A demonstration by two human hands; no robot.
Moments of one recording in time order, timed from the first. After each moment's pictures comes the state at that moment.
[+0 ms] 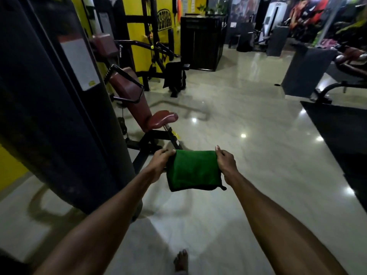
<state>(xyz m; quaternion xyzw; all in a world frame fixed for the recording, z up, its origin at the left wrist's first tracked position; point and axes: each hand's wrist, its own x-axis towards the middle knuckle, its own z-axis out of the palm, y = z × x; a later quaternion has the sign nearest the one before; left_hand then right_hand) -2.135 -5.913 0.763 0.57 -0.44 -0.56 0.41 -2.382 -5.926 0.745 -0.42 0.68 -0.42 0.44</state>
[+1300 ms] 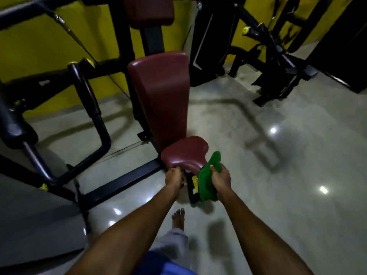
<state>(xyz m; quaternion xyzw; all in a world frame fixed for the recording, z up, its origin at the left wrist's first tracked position) -2.118 -6.678 0.584 0.69 0.12 -0.46 0.55 -2.246 -6.781 0.617 -0.59 0.59 -0.14 0.53</state>
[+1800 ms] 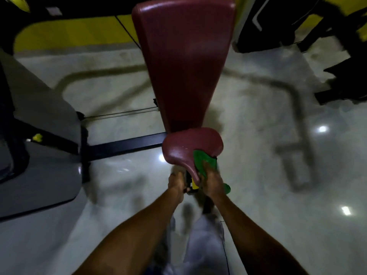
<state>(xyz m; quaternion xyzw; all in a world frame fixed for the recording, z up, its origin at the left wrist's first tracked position) -2.107 -6.809 0.527 0.61 0.37 -0.42 0.56 -2.180 -6.928 0.476 -0.87 0.31 0.16 0.35</state>
